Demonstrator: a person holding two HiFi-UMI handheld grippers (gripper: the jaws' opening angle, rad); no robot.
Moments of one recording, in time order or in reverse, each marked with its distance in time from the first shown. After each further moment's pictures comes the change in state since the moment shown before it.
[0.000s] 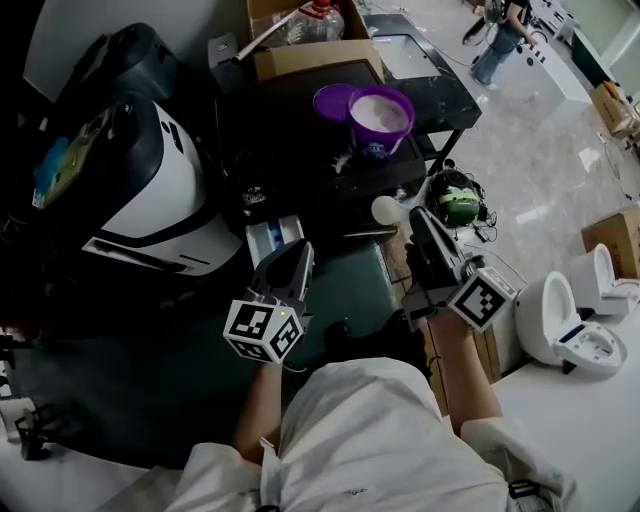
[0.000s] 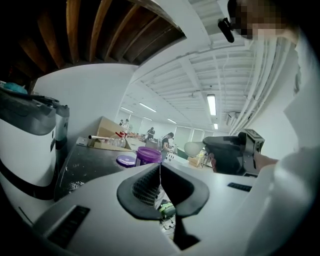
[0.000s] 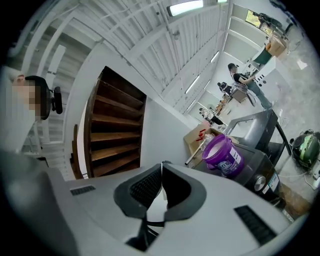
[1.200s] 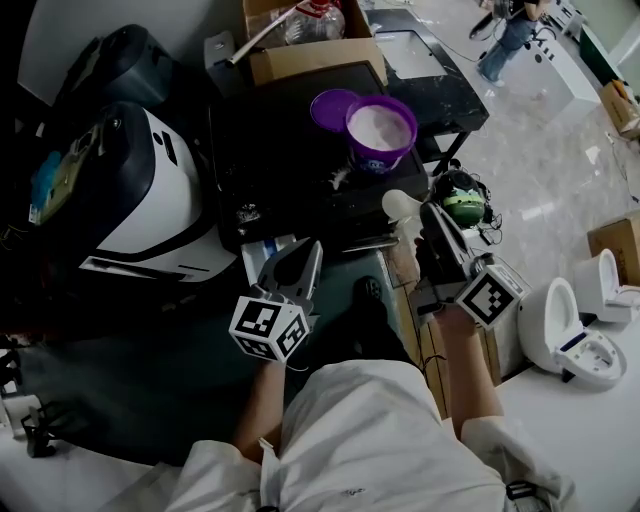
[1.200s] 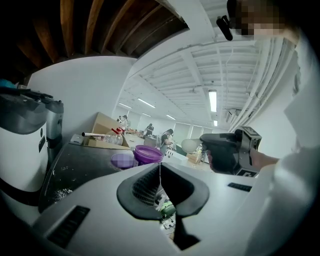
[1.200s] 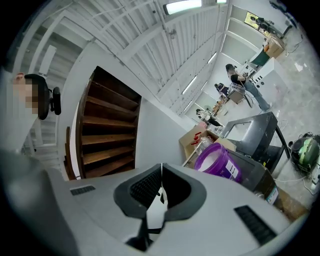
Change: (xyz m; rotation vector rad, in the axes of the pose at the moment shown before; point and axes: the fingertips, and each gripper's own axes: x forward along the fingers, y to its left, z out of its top) left arm 0.071 0.008 0.007 -0.001 0.049 -0.021; right arm 0.041 -0.050 0.048 -0.026 -0.001 -0.037
